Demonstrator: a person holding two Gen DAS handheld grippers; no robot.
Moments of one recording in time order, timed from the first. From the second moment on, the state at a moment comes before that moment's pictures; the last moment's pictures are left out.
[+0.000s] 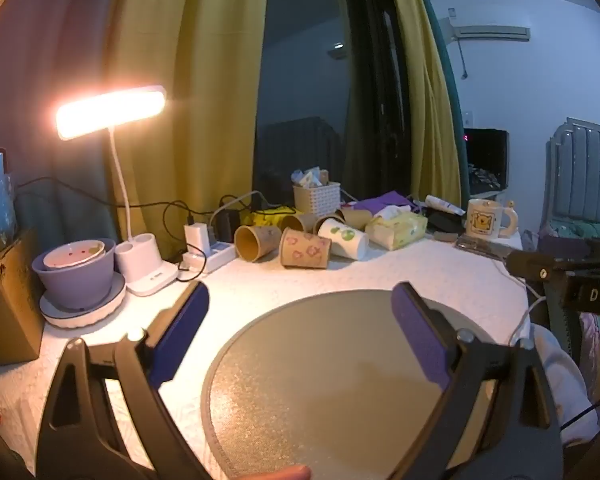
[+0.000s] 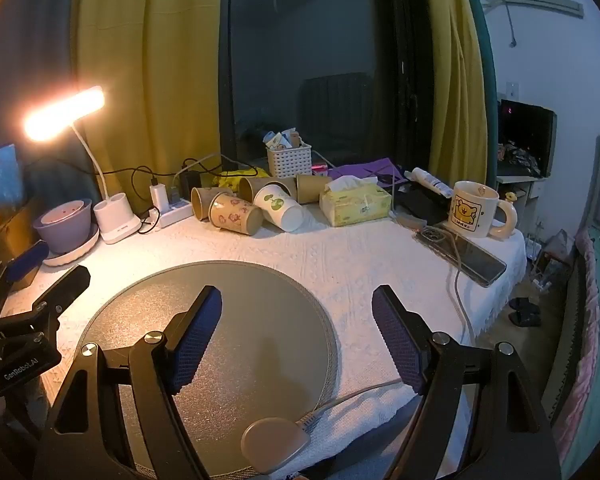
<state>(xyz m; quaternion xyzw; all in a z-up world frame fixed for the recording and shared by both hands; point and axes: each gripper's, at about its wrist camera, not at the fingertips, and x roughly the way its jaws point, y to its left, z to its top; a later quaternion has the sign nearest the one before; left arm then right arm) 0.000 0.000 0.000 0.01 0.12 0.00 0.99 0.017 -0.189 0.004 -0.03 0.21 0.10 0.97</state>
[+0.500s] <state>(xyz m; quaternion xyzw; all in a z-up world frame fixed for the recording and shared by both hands) -0.002 -0.002 0.001 0.02 0.12 -0.01 0.99 0.018 -0.189 0.004 -0.03 0.21 0.10 0.97</state>
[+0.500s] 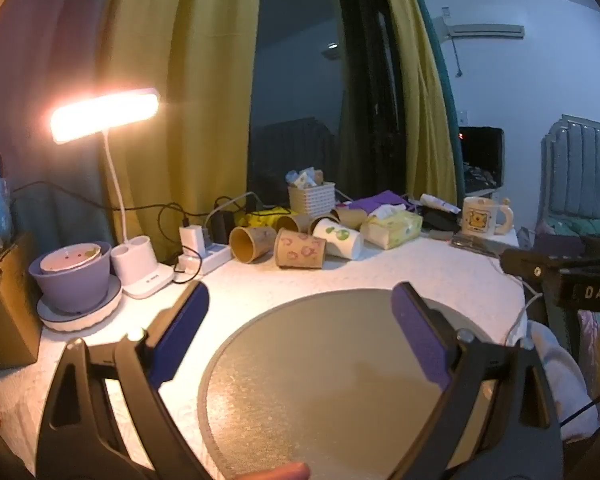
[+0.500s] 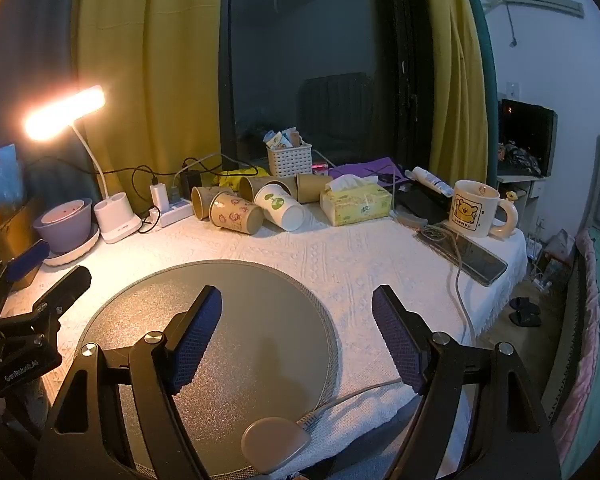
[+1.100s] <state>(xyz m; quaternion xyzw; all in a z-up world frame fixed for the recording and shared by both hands) -0.001 -0.007 -0.002 0.01 0.13 -0.02 0.99 0.018 -0.189 0.005 -0.03 0.21 0.11 0.97</state>
